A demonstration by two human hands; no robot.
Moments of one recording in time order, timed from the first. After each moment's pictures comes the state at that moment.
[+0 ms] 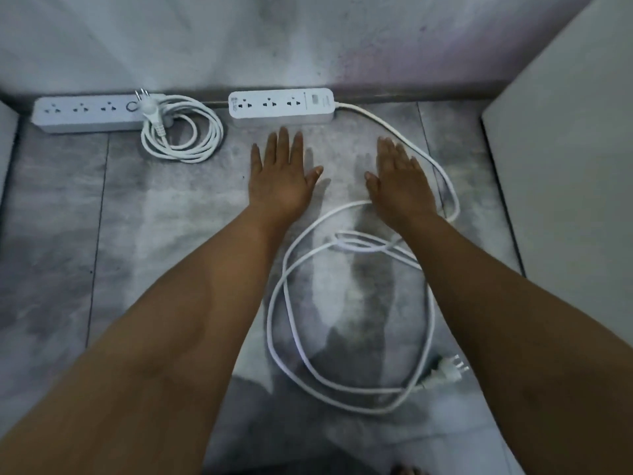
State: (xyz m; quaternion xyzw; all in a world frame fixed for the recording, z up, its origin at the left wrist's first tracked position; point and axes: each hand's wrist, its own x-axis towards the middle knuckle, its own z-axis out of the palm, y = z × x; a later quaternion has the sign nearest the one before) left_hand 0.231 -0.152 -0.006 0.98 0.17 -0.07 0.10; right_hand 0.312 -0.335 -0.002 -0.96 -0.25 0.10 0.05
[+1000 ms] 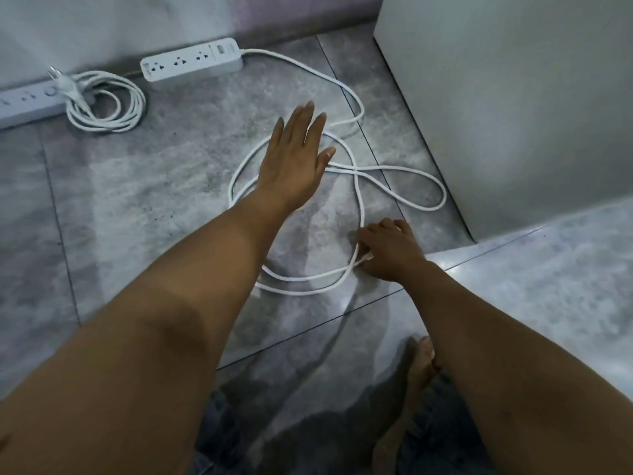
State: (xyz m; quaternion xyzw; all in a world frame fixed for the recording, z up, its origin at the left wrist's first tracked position) left_hand 0.152 -0.297 0.034 0.99 -0.07 0.02 0.14; right_hand 0.095 -0.516 -0.002 -0.94 -0.25 0.23 -0.02
